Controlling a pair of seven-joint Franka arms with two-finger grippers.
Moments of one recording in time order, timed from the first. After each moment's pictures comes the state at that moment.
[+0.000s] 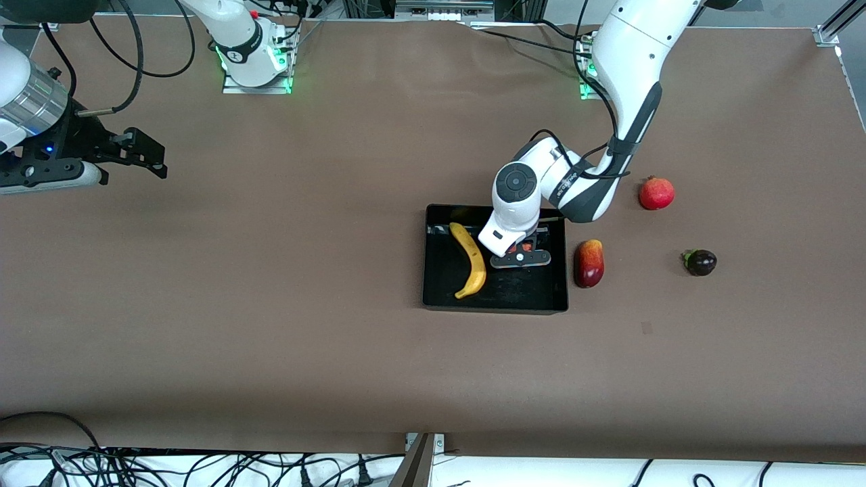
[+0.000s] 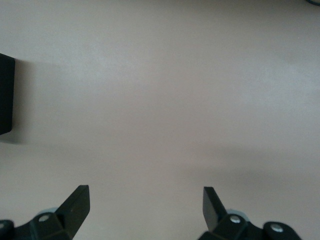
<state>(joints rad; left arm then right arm) -0.42 0.63 -0.16 -1.80 0.30 2.31 -0.84 0.13 0.02 -0.03 -1.63 0.02 1.66 -0.01</state>
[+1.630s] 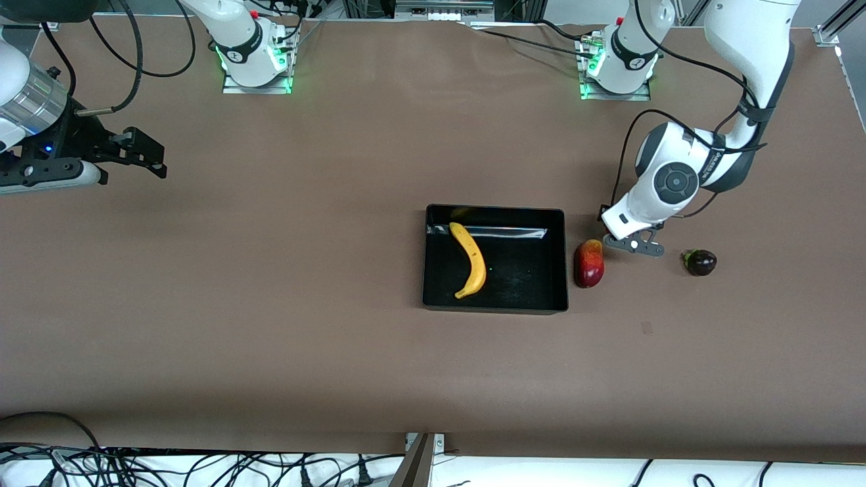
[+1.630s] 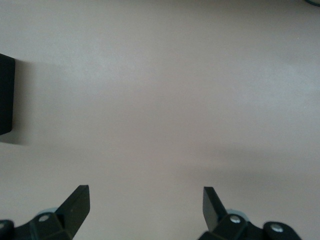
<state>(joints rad) 0.00 0.33 -0.16 -2.30 0.22 2.45 -0.10 0.13 0.02 -0.03 -1.63 0.02 1.66 -0.01</state>
